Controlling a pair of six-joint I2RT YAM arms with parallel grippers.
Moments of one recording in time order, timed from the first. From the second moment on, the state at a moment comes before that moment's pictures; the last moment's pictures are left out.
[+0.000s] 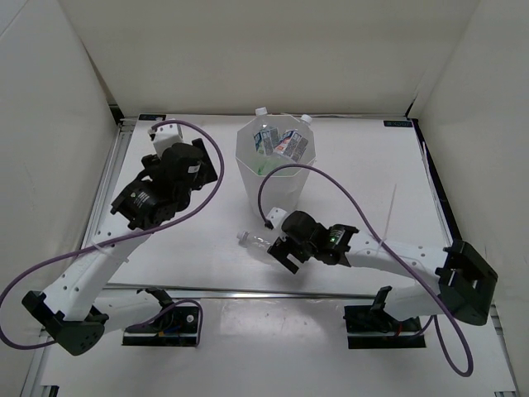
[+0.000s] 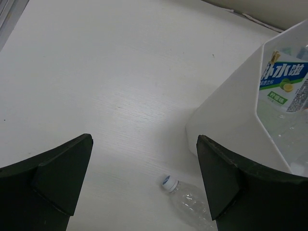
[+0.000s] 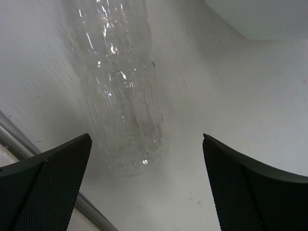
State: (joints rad) left arm -0.66 1.12 1.37 -0.85 -0.71 -0.63; right arm 1.07 1.27 0.78 -0.45 0.18 -0.03
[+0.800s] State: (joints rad) left arm -0.66 1.12 1.45 -0.92 -0.68 -0.55; right arm 1.07 1.50 0.80 -0.31 -0.09 -0.13
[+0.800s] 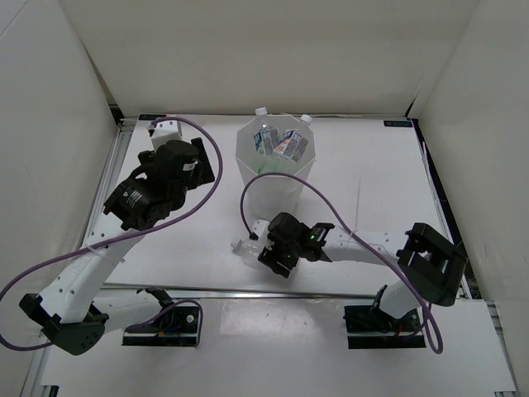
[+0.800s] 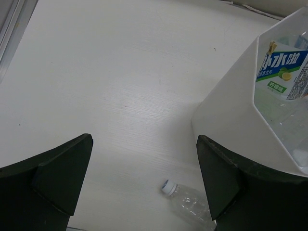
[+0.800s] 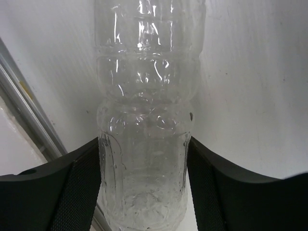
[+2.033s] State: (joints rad) left arm -0.63 1.04 1.40 -0.88 -0.89 -0.55; right arm 0.90 1.61 2.02 -0.82 0.19 -0.19
